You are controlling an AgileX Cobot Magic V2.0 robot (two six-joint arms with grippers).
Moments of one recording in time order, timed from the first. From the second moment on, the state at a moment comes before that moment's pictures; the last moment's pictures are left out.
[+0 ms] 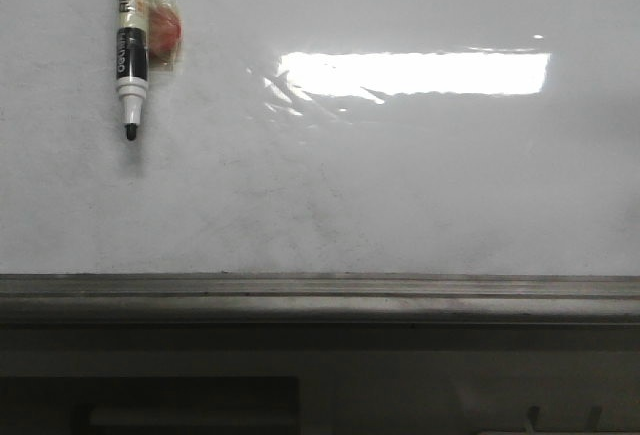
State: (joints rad) left arm -0.06 0.29 -0.52 -0.53 0.64 0.26; right arm 0.10 0.51 -0.52 0.39 0.64 -0.21
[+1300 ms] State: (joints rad) left arm -0.63 0.98 -0.57 -1.13 0.13 0.75; right arm 0.14 0.60 -0.62 0.41 0.72 -0.29
